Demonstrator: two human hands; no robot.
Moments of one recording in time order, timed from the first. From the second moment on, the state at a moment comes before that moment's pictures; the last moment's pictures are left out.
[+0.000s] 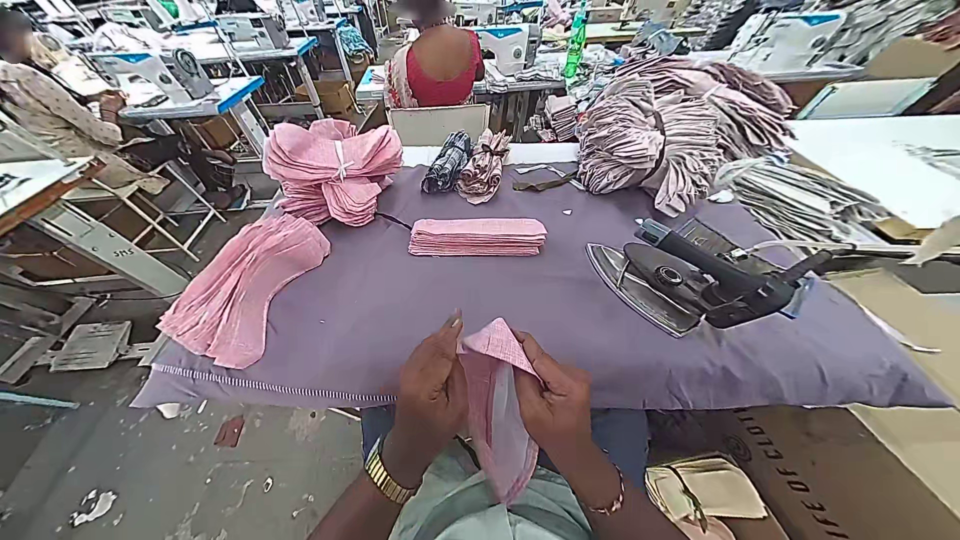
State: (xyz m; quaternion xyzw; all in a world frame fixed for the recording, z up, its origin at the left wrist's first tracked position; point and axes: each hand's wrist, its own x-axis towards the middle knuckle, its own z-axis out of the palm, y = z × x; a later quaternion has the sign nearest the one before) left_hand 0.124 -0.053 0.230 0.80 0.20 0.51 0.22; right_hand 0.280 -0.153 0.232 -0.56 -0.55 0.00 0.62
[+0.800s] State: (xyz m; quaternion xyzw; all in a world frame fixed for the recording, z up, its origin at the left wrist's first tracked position) left_hand 0.090 0.000 0.245 0.80 0.16 0.54 0.21; right_hand 0.349 -0.182 0.241 -0.57 -0.56 -0.15 0.59
